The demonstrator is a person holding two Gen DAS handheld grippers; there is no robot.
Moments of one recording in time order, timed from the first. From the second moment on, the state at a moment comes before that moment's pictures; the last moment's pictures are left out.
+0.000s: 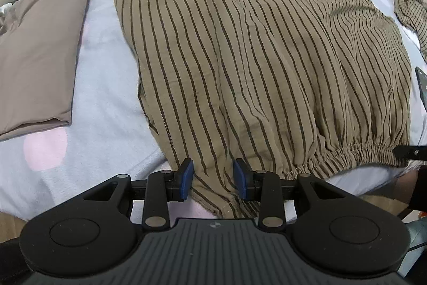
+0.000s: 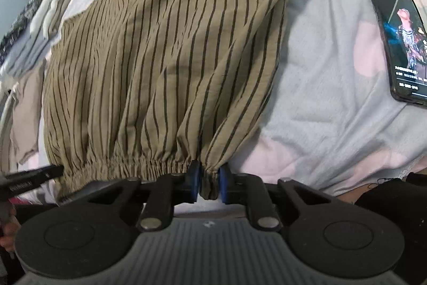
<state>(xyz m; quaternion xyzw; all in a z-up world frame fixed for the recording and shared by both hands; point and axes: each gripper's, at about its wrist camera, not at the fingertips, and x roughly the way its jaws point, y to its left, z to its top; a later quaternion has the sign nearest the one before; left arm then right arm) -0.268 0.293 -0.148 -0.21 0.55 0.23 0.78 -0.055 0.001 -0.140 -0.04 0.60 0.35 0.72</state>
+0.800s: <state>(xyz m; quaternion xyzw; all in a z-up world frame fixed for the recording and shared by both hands) -0.270 0.300 -0.143 -0.23 0.53 0.23 0.78 -0.085 0.076 -0.089 -0.04 0.53 0.46 0.71</state>
